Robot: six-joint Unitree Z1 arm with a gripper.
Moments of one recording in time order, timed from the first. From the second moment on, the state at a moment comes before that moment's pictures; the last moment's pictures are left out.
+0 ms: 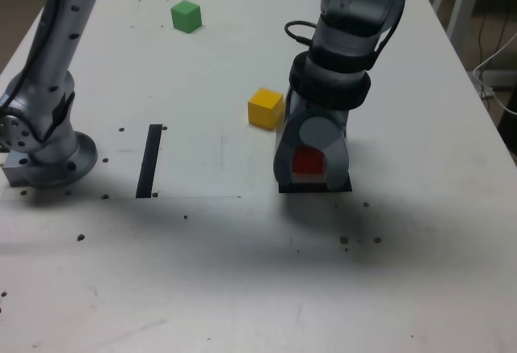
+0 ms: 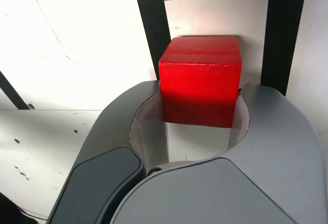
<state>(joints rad) -0.12 2.14 -1.62 1.28 -0.06 -0.01</state>
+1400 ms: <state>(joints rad) -0.10 2.16 -1.58 1.22 -0.05 0.00</state>
